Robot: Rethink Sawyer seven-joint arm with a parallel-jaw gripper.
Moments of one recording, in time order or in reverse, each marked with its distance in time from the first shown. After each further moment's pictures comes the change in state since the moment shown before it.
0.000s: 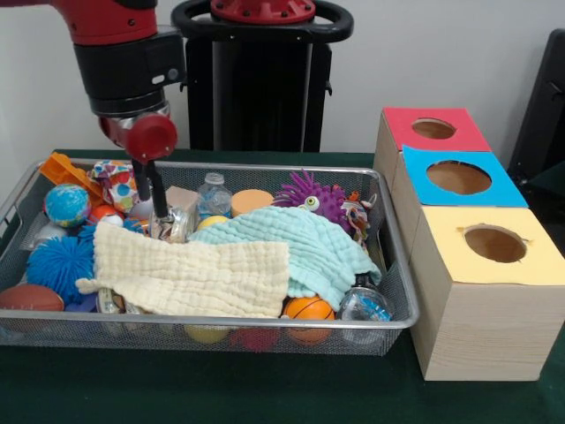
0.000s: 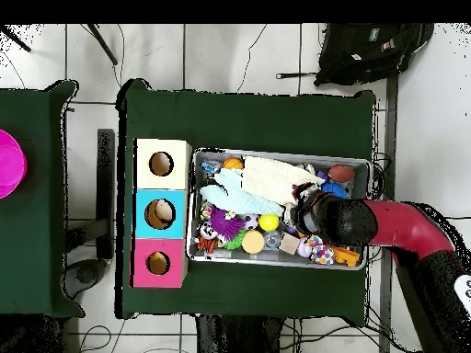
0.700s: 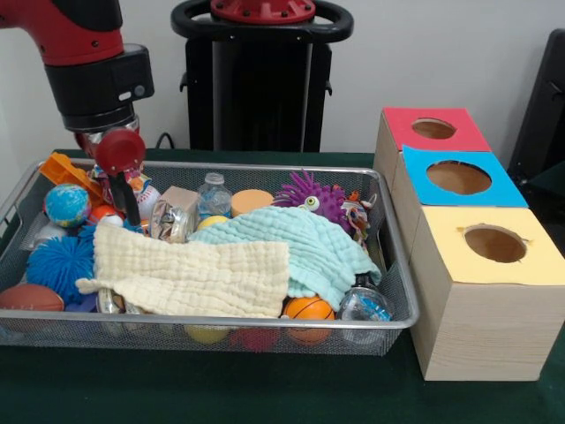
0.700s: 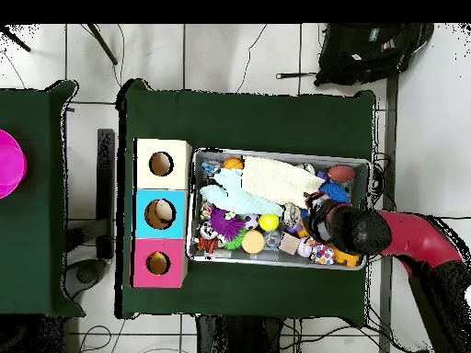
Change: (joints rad) arm -0.093 0.066 0.031 0.001 -0.069 -0.016 -0.012
